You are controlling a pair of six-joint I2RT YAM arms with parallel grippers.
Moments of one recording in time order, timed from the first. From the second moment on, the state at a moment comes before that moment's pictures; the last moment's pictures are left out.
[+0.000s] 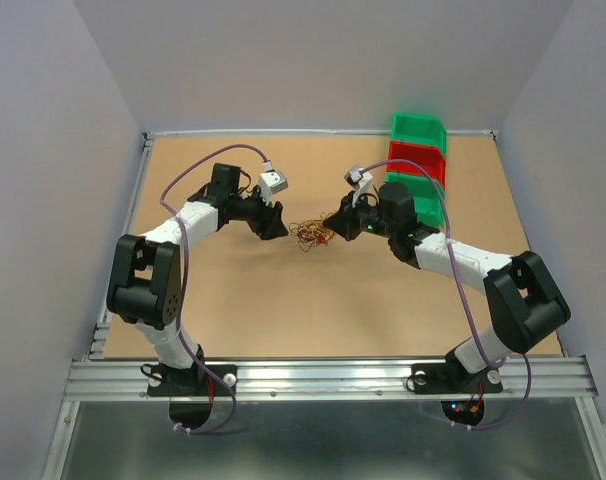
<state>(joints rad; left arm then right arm) -0.26 1.67 1.10 -0.25 0.79 0.43 0.53 1.53 0.87 0.37 -0.48 0.17</state>
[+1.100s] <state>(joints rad) -0.31 1.78 1.19 -0.31 0.82 0.39 0.53 1.53 0.87 0.37 -0.47 0.17</state>
